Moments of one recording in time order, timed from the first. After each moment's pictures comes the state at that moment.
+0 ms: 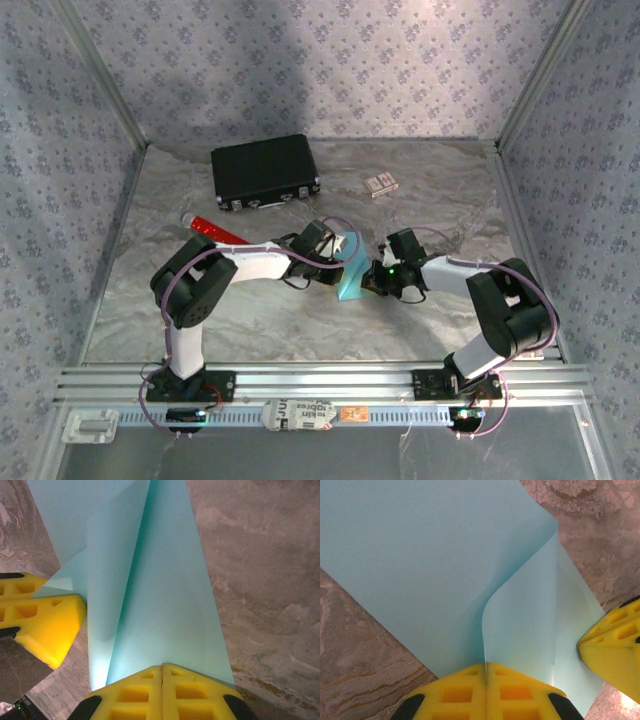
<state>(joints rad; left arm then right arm) -0.83 1.89 1.06 -0.13 0.25 -0.42 0.42 1.55 0.62 -0.15 -0.49 0.72</state>
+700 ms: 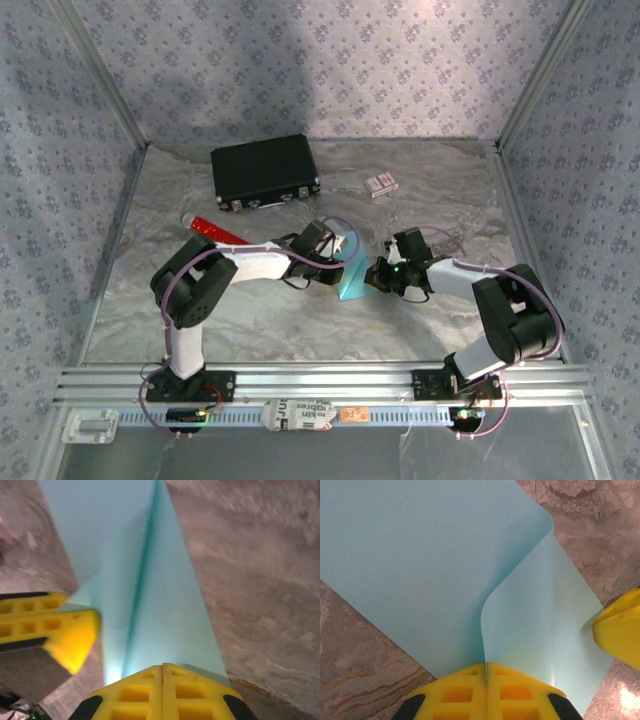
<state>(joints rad) -0.83 1.89 1.06 -0.13 0.25 -0.42 0.38 1.50 0.59 -0.07 -0.51 0.76</state>
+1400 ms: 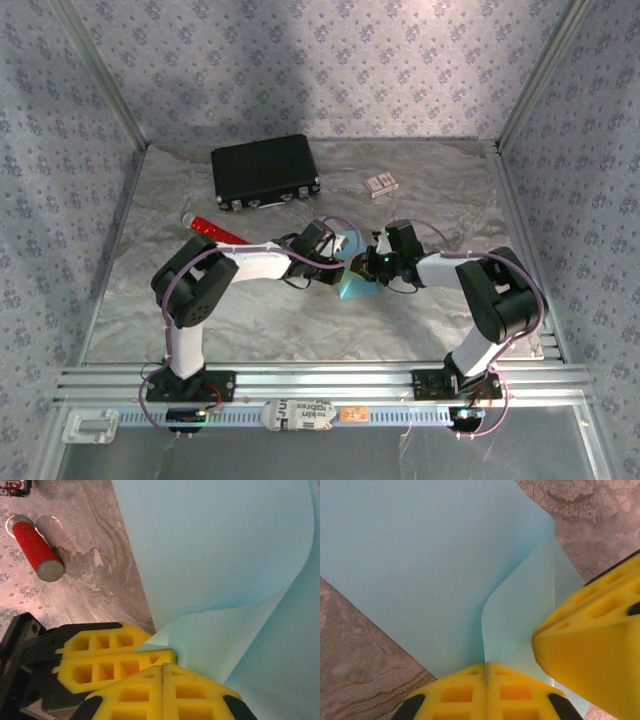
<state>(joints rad) -0.83 1.90 1.06 -0.11 0.25 -0.42 0.41 1.64 0.63 0.17 -0.62 0.88</state>
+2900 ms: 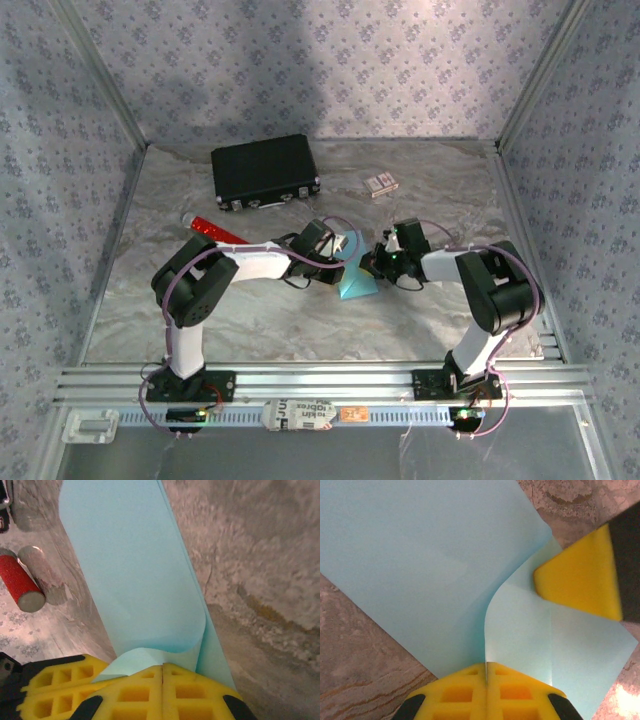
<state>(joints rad) -0.82 1.90 1.06 -0.11 0.26 -0.42 0.32 1.69 0.66 0.12 -0.60 0.86</state>
